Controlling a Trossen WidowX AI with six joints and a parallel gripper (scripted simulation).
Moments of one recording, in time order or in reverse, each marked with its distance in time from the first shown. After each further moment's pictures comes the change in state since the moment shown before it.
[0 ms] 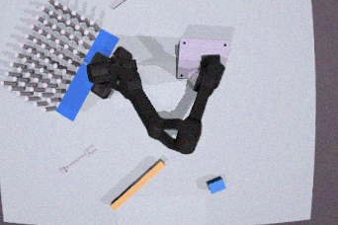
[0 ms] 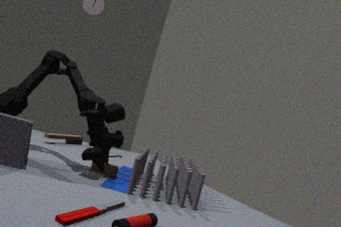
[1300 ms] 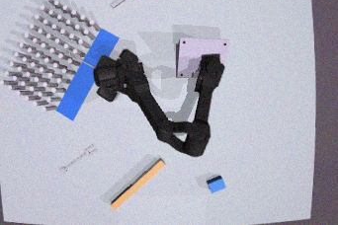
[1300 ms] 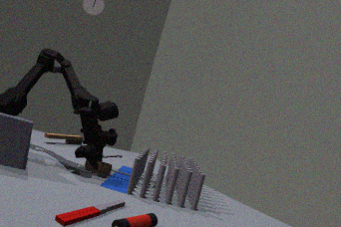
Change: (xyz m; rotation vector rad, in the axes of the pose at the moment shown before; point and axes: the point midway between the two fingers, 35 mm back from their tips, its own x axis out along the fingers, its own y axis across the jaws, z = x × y) arm -0.009 0.000 -0.022 0.001 0.000 0.000
